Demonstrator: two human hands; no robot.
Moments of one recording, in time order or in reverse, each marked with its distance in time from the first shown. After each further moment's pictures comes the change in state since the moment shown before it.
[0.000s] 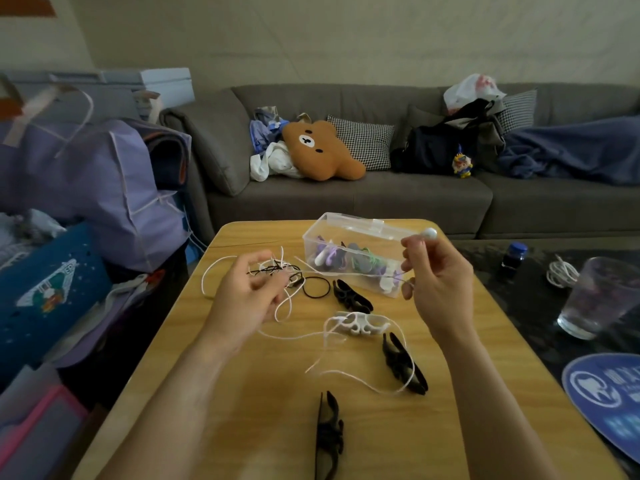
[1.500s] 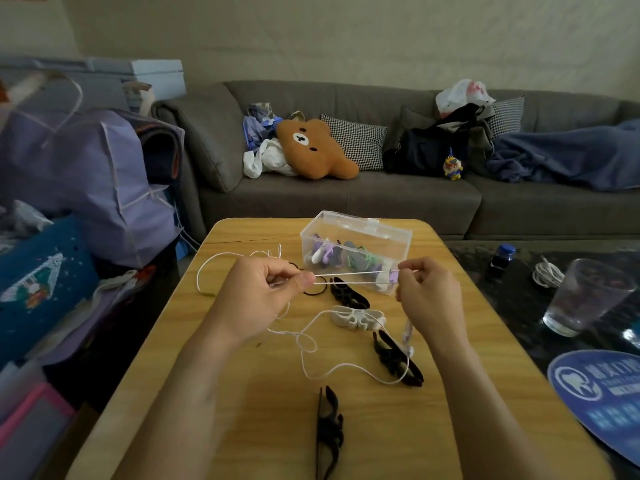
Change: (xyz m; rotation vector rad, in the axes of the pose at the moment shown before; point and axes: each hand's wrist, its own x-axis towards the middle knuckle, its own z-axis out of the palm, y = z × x) left_hand -0.002 0.015 -0.002 0.272 -0.124 0.289; right_hand -0.010 -0.002 0.005 -0.513 -0.001 0.217
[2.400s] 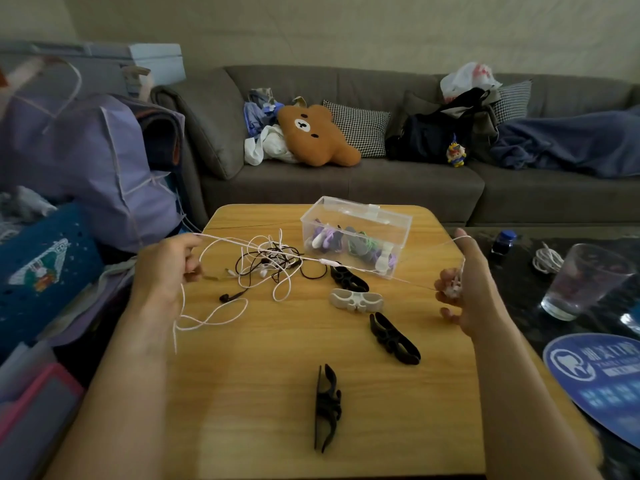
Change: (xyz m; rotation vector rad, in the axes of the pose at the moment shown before) left_hand 0.006 -0.033 -0.065 -0.347 0.528 -0.585; right_hand 0.027 0.030 -0.041 0.481 -0.099 0.666
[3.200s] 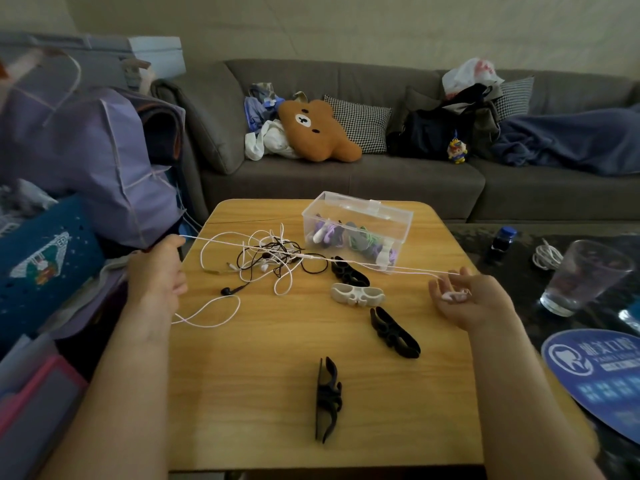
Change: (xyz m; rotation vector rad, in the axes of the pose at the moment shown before) left_hand 0.011 -0.011 -0.009 -0.082 0.199 -0.174; right_hand 0.018 0.020 -0.018 0.734 -0.019 0.173
